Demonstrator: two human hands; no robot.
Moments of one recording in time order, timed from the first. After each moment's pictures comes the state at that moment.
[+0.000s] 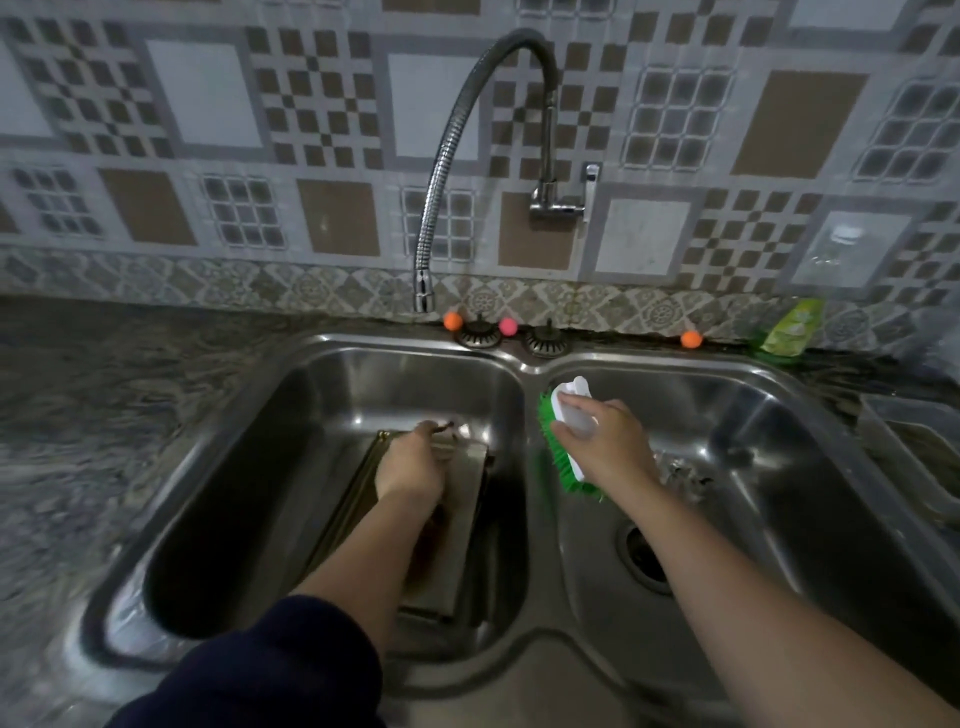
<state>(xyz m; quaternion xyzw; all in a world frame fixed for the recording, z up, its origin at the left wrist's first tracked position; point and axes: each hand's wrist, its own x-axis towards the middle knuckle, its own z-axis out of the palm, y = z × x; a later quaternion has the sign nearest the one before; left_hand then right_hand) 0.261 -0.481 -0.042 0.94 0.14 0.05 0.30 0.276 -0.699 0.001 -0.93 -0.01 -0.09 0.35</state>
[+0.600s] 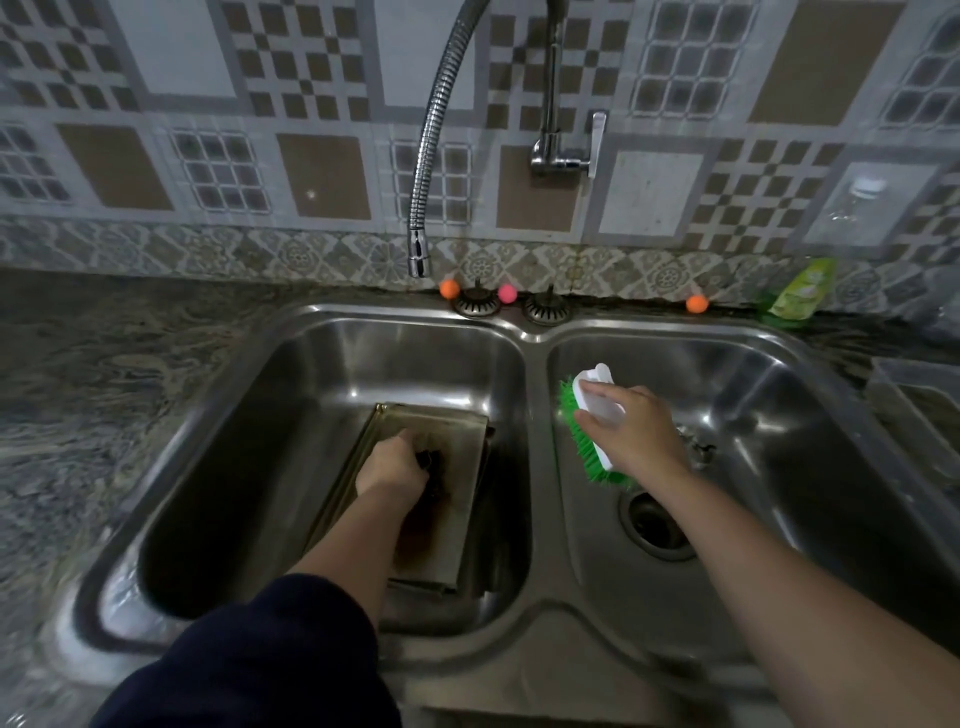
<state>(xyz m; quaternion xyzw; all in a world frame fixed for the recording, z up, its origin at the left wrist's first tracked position) 0.255 -0.458 -0.074 0.95 0.16 -0.08 0.26 0.271 -0.722 -0.016 -0.93 0.01 -0.07 0.36</state>
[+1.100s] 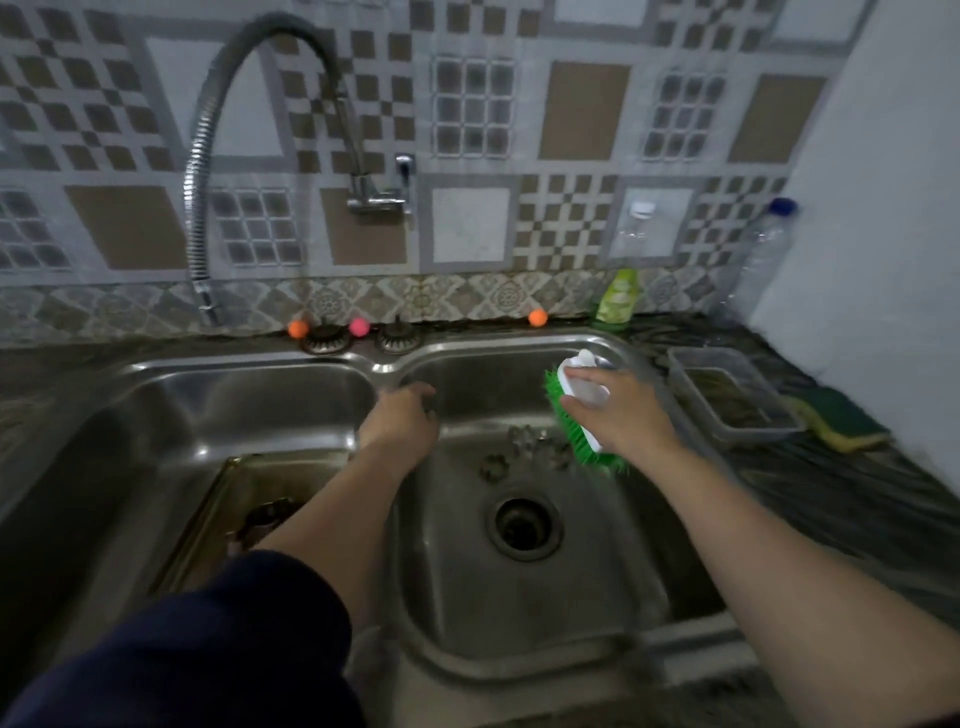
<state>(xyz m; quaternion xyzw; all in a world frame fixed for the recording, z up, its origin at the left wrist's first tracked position) 0.301 -0.631 0.003 0.96 -0.01 0.03 0.27 0.253 -0.875 0.040 -0.94 0.09 -0.09 0.32</state>
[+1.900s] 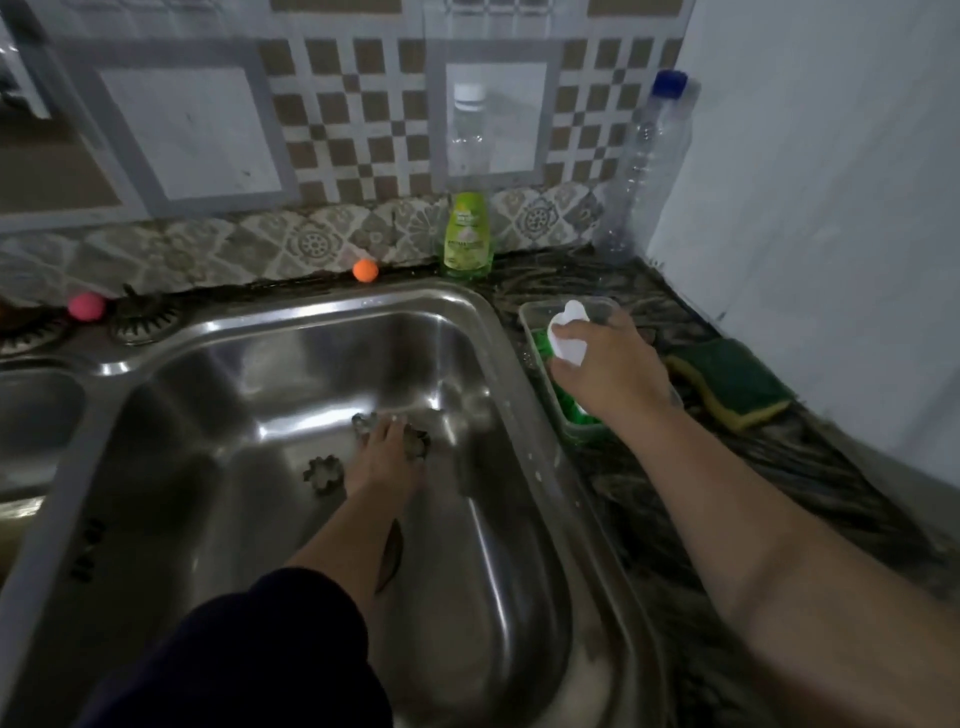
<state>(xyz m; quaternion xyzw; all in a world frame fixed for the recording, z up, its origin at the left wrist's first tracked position) 0.371 -0.848 -0.163 0.98 -0.05 -0.10 0.18 0.315 -1.081 -0.004 -0.97 0.16 -0.07 0.18</state>
